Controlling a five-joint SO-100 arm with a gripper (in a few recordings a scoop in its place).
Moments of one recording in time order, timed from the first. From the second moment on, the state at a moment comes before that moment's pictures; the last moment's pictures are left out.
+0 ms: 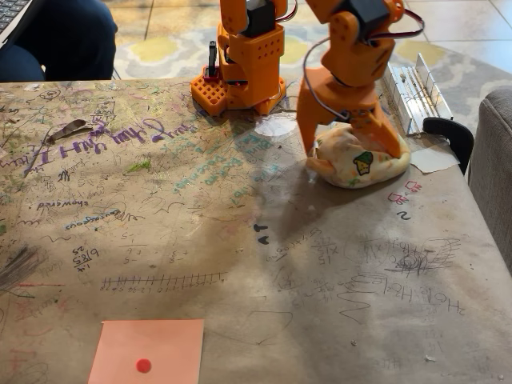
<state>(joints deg) -39.5 90.9 127.5 68.5 -41.7</state>
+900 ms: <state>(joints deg) -31.9 110.0 118.4 82.3 -26.4</state>
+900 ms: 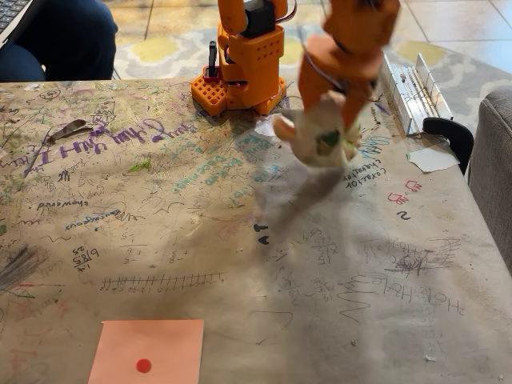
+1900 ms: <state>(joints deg) 1.4 193.4 103.6 95.0 -14.0</state>
